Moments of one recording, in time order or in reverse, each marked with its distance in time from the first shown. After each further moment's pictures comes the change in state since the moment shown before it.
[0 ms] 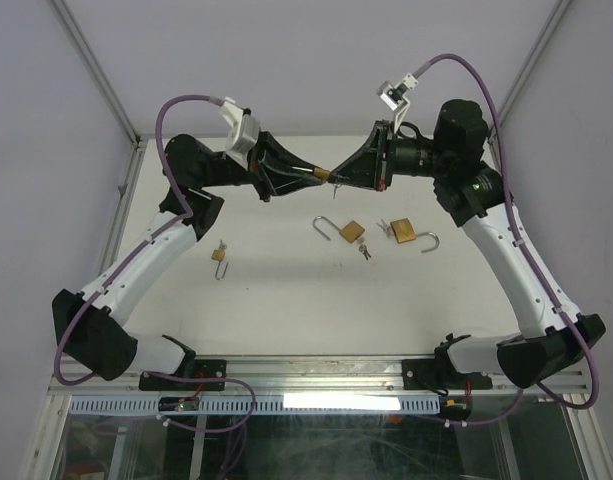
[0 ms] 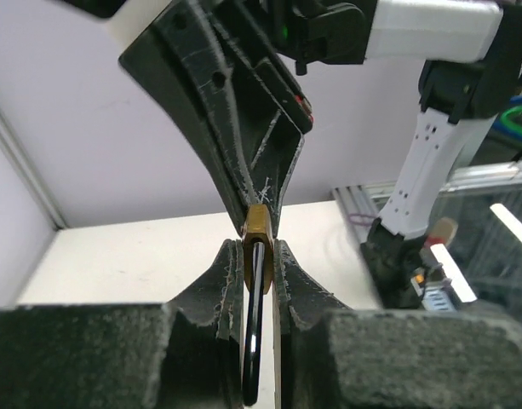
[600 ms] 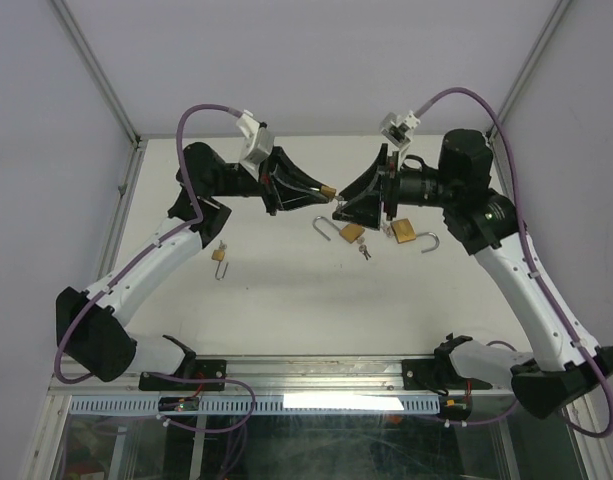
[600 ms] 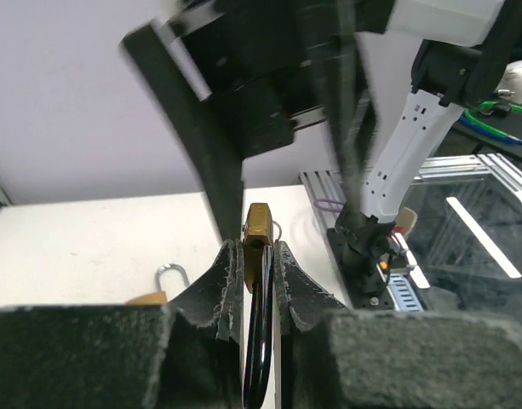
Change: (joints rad) left arm -0.028 -0.032 -0.080 -0.031 0.019 0.055; right arm 0.017 -0.112 -0.117 -0.131 0.068 -0.132
